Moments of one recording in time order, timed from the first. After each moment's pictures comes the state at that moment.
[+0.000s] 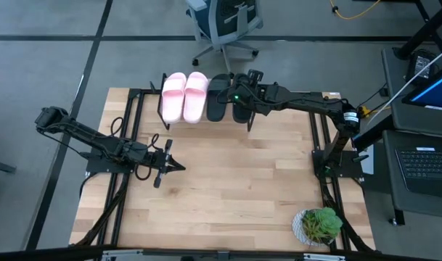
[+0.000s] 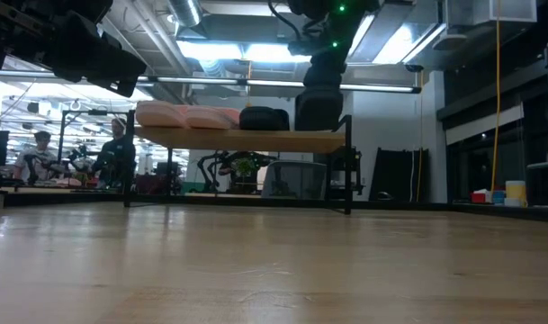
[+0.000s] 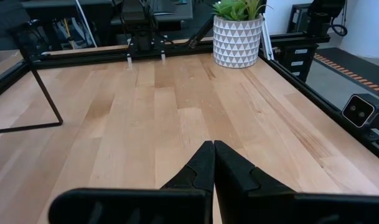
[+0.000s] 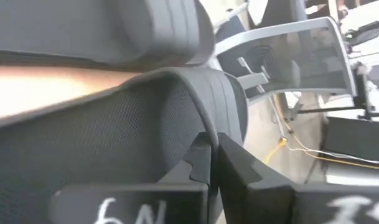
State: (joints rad) left arm -0.29 0.78 0.22 0.32 -0.15 -0.02; right arm -0.29 1.79 1.64 -0.80 0.74 -0.35
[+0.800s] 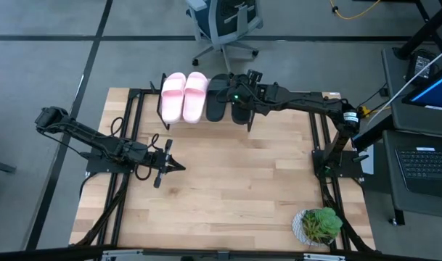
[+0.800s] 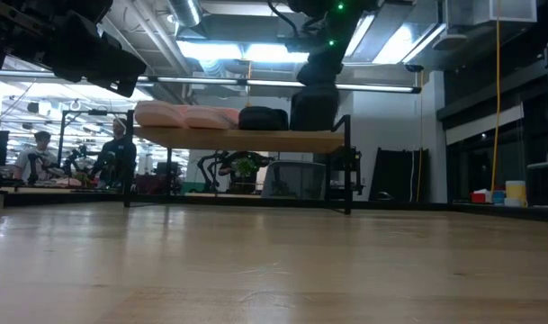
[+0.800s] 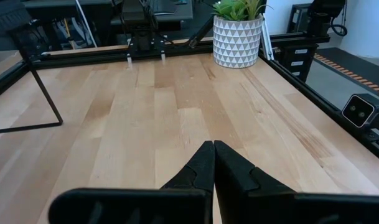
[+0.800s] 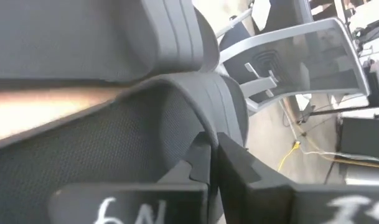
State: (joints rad) left arm -0.29 0.78 0.22 0.32 -0.15 -0.02; right arm -0.28 1.79 1.64 -0.76 0.70 -0.31
